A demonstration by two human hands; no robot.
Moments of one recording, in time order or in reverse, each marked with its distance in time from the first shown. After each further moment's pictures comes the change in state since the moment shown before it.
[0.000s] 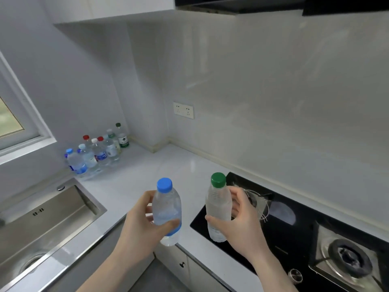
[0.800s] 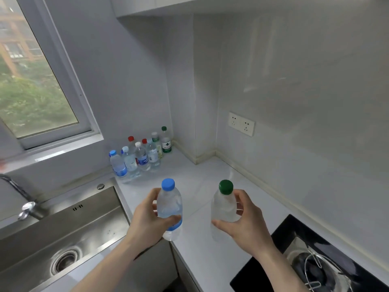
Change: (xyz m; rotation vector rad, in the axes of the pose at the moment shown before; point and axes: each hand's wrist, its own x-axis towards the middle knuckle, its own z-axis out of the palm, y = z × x) left_hand 0.197 -0.097 -0.086 0.009 0.198 -0.186; right_hand 0.232 0.024 0.143 -0.143 -0.311 -0.050
